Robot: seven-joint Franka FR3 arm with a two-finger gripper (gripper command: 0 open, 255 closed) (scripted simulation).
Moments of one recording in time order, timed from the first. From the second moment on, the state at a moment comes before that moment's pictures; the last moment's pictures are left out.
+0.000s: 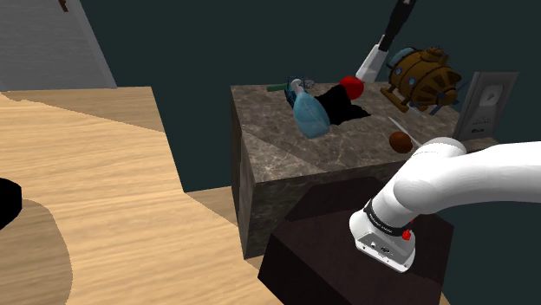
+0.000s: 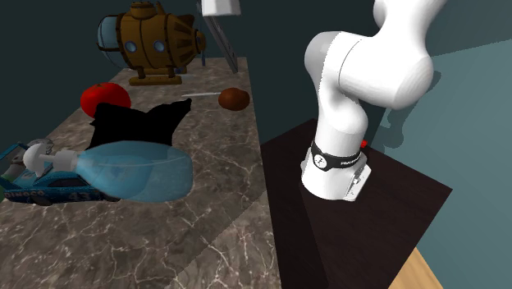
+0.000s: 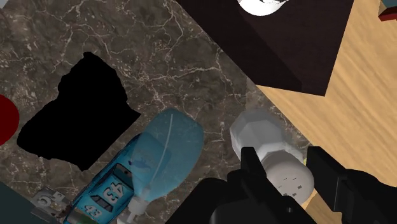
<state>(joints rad) -0.12 -0.77 -0.16 -2.06 -0.03 1.26 -0.44</state>
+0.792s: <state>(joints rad) -0.14 -0.80 -0.29 -1.97 -0.14 1.15 -0.59</state>
